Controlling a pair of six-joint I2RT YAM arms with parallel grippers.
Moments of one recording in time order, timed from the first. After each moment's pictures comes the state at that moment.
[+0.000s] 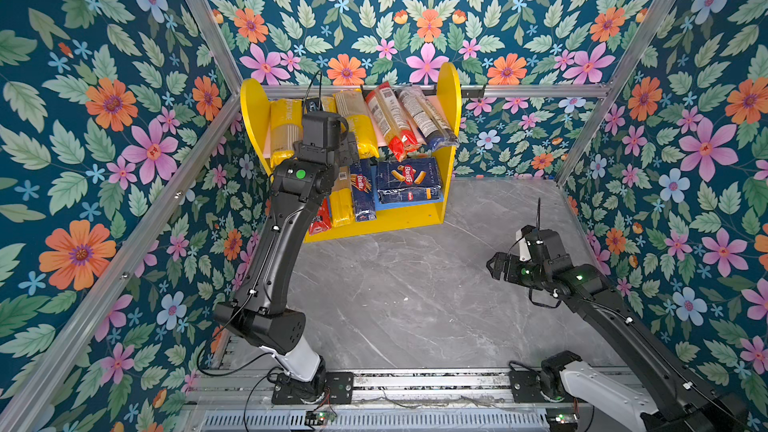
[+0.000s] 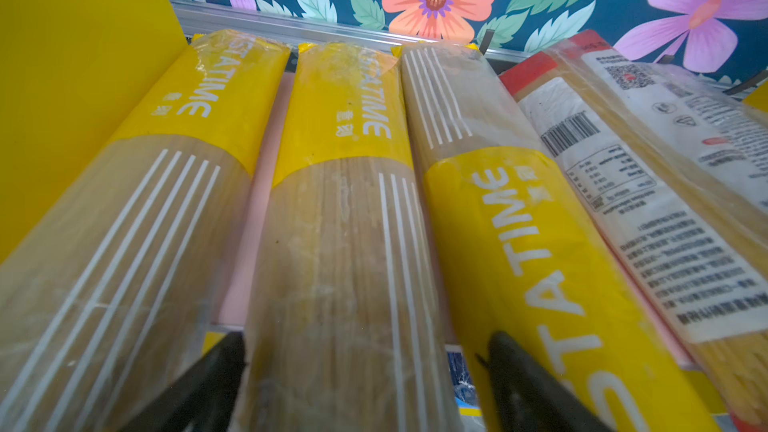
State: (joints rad) left arm -0.35 1.63 2.09 -0.87 -0.42 -0.27; right arm 0.35 0.97 0.87 -0.79 -0.08 0.54
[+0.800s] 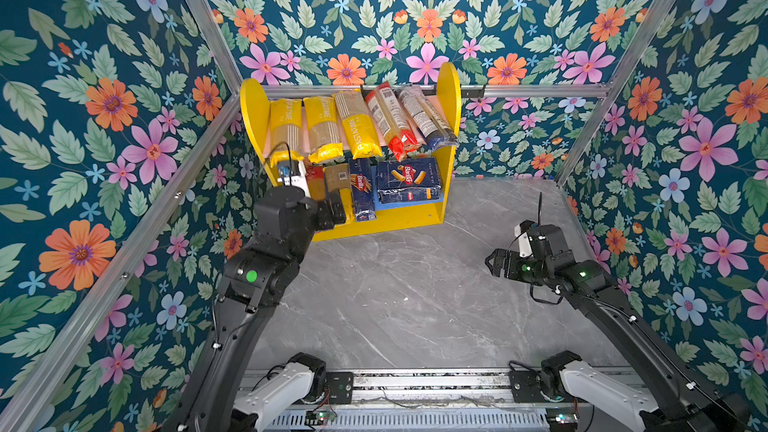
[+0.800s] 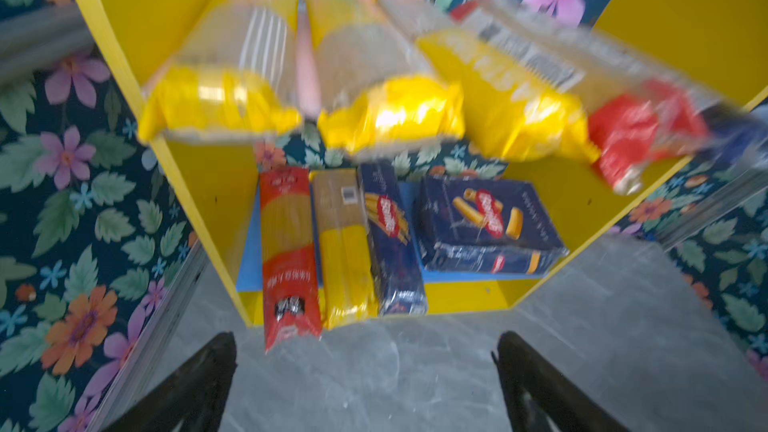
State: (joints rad) left arm -0.40 0.94 1.32 -0.78 -0.33 -0.26; right arm 0.35 0.99 0.94 -0.82 -0.10 0.50
